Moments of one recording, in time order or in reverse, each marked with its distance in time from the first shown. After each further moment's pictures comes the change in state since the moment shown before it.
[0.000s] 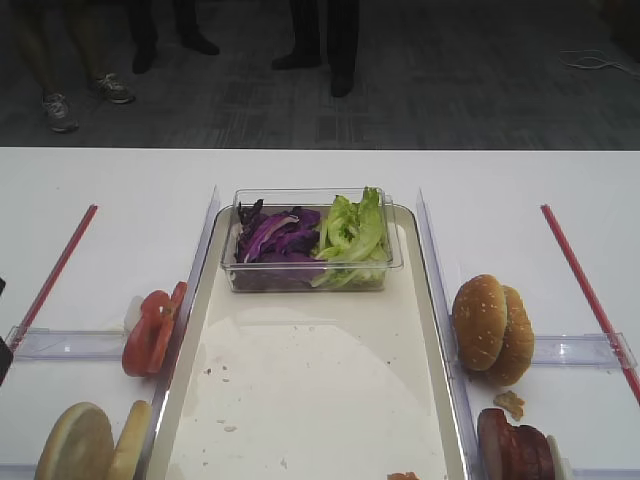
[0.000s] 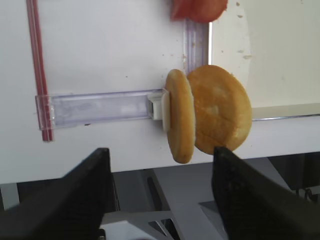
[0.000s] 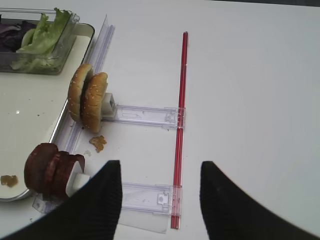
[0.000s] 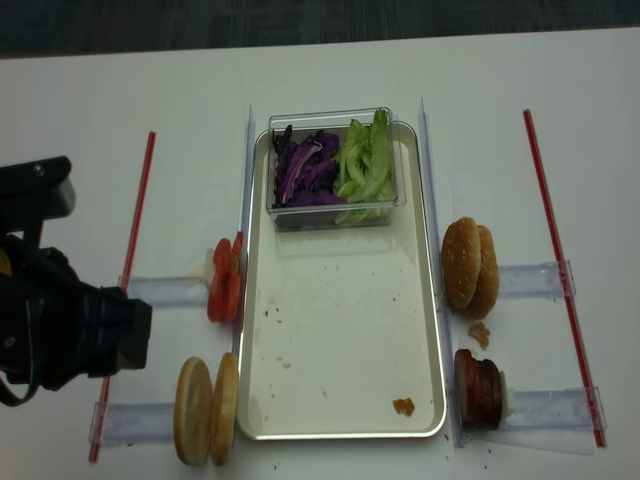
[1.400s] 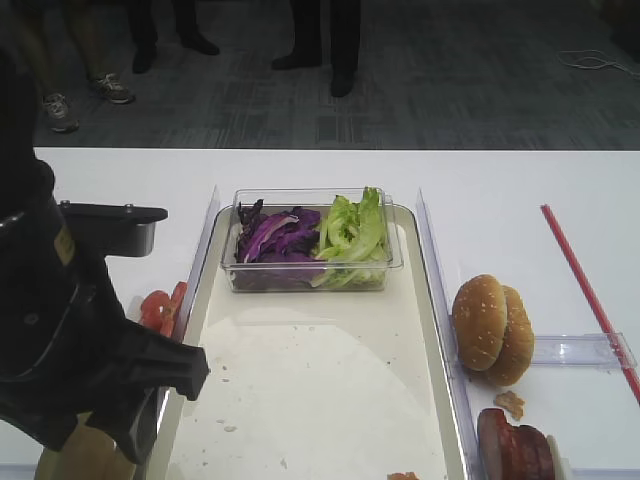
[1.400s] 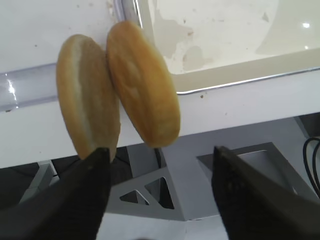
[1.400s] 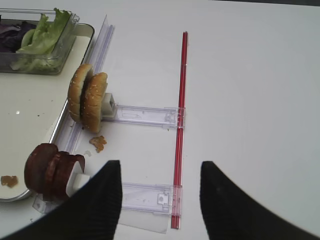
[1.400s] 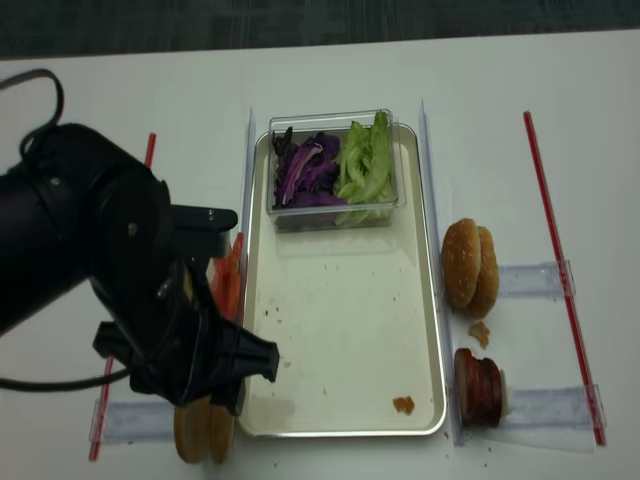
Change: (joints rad) left arm -0.442 0.365 -0.098 0.041 -0.033 -0.282; right arm 0.000 0.000 0.000 0.000 0.000 0.004
